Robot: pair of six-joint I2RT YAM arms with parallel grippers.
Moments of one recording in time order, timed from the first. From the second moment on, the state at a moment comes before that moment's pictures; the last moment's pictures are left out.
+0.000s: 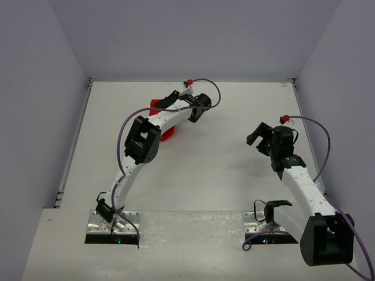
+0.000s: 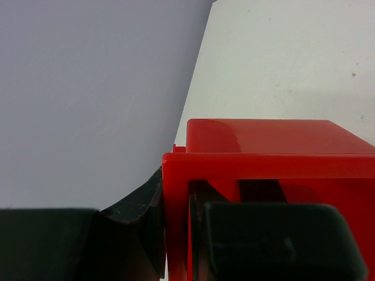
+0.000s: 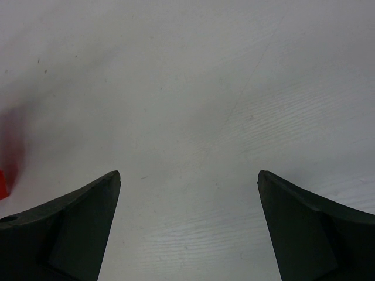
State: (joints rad) left arm -0.62 2.44 2.14 -1.10 -1.45 -0.33; right arm 0.03 0.98 0.48 -0.11 0.03 0.53
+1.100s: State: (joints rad) left arm -0.65 2.35 1.68 -0.64 -1.51 0.40; right arm 0.03 1.03 0.48 -0.14 0.04 0.53
